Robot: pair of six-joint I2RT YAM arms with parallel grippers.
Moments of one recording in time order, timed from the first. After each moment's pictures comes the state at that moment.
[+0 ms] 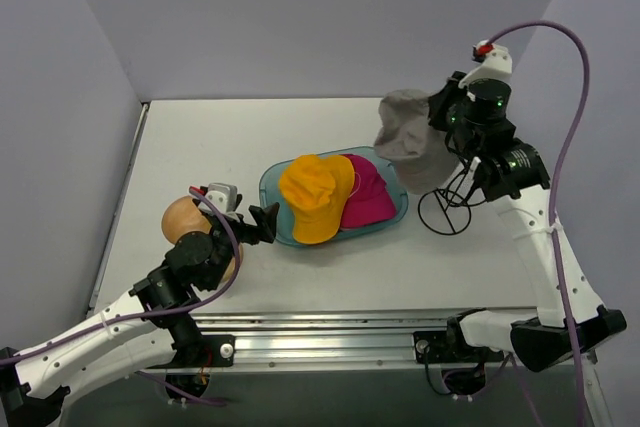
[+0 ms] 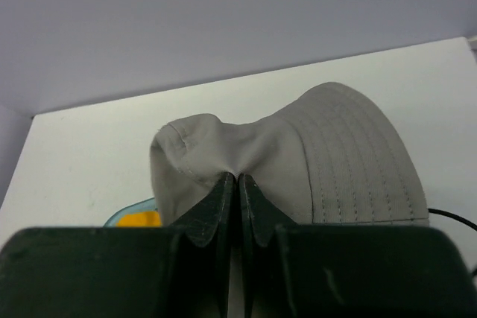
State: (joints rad) left arm -0.98 0.64 0.59 0.06 -0.62 -0.22; right arm 0.37 1.28 1.56 -0.50 0.23 0.36
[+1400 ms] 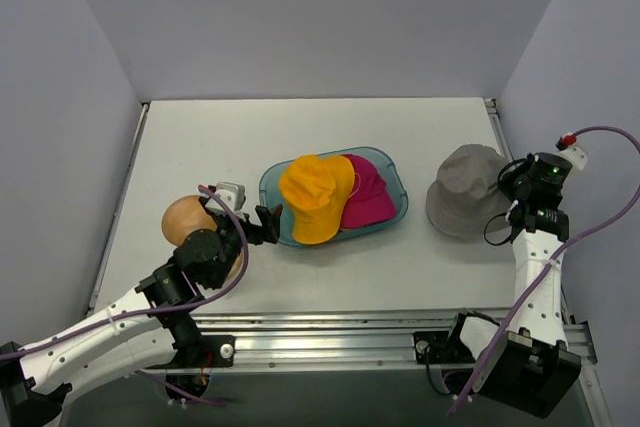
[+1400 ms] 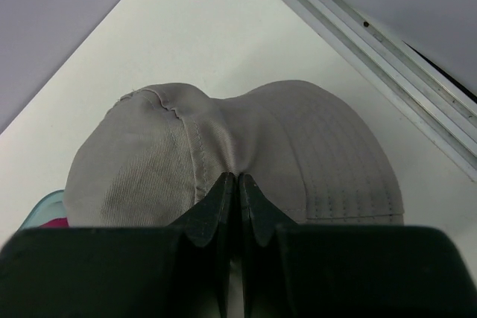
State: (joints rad) left arm -0.98 0.68 0.59 0.06 -0.62 -0.22; right arm -0.37 1.00 0.88 -0.35 0.02 0.47
